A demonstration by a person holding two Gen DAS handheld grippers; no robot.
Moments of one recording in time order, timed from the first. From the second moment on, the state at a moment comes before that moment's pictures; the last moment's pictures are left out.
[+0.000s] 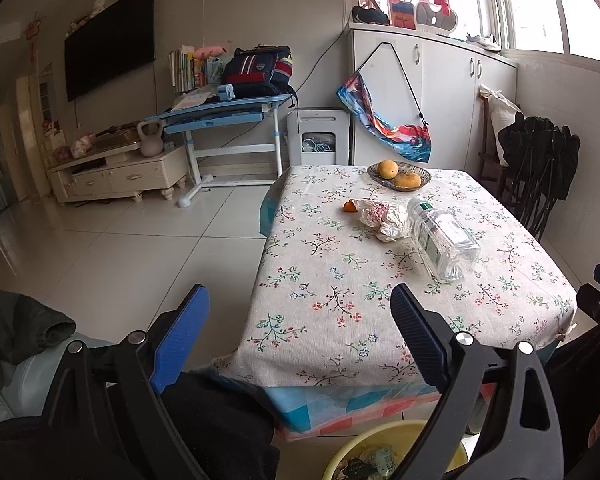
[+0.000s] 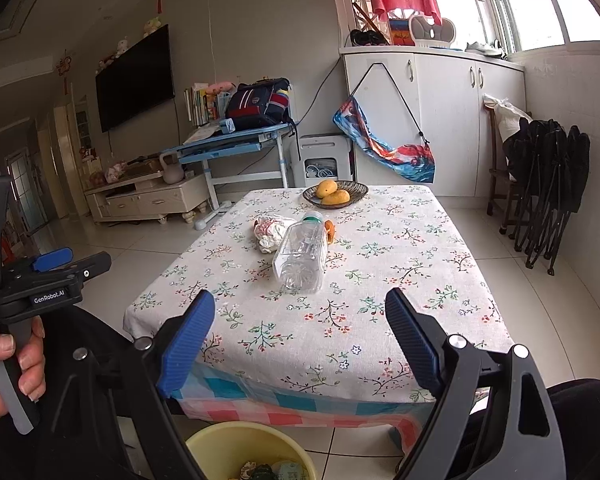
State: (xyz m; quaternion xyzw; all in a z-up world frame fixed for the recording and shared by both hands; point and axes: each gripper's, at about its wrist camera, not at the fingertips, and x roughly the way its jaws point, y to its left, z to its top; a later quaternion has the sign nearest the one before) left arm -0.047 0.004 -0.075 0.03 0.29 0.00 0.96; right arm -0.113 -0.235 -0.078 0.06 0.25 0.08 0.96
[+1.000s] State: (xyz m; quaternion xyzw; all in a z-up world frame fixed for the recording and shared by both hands) left arm 0.151 -0.029 -0.107 0.04 0.35 -0.07 0.93; right arm 0.078 -0.206 -0.114 0.07 0.39 0.13 0.91
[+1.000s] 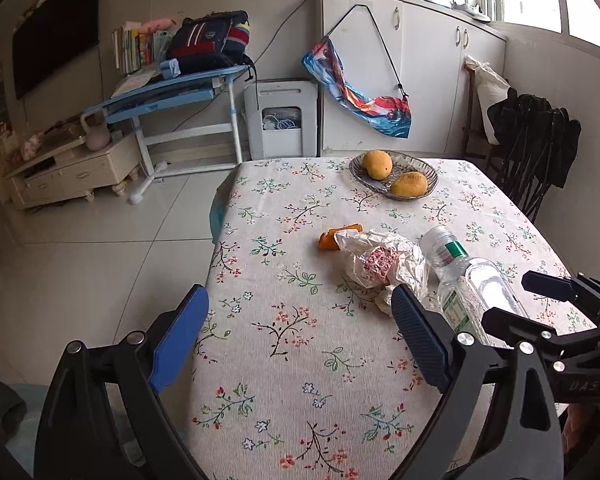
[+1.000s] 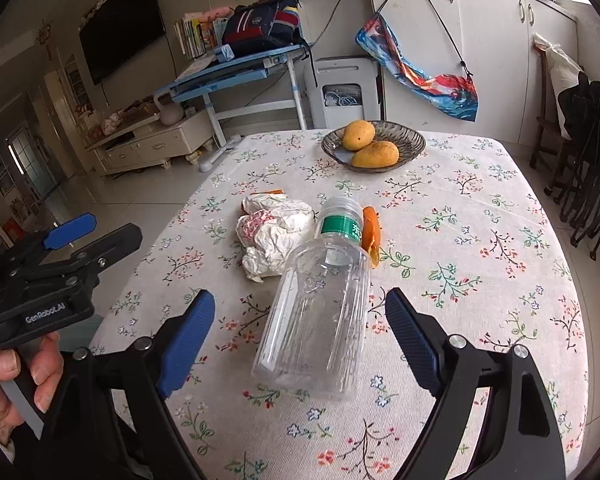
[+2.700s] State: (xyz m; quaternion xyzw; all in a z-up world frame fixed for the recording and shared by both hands) left arm 0.202 -0.049 -0.155 0.02 0.45 -0.14 0.88; right arm 0.154 -0.257 -0.132 0.07 0.46 0.14 0.88
